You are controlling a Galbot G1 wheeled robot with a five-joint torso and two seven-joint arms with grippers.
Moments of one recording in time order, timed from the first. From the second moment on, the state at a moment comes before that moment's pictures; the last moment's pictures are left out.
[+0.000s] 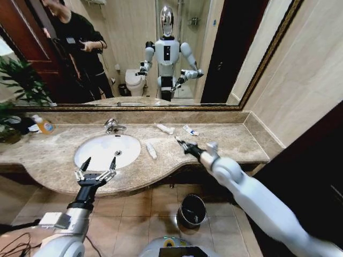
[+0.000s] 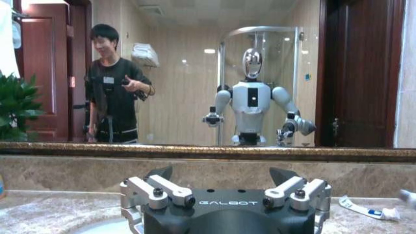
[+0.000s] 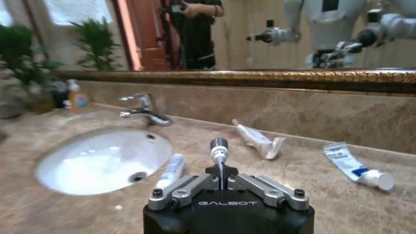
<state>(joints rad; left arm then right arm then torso) 1.84 -1.36 -0.82 -2.47 -0.37 0.04 0.05 -1.02 0.84 0.18 2.14 0.80 -0.46 0.04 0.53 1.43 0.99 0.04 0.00</state>
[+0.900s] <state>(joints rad) 1.84 -1.36 -0.82 -2.47 -0.37 0.04 0.05 -1.39 1.03 0.36 1.61 0.36 -0.12 -0.40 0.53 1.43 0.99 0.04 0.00</state>
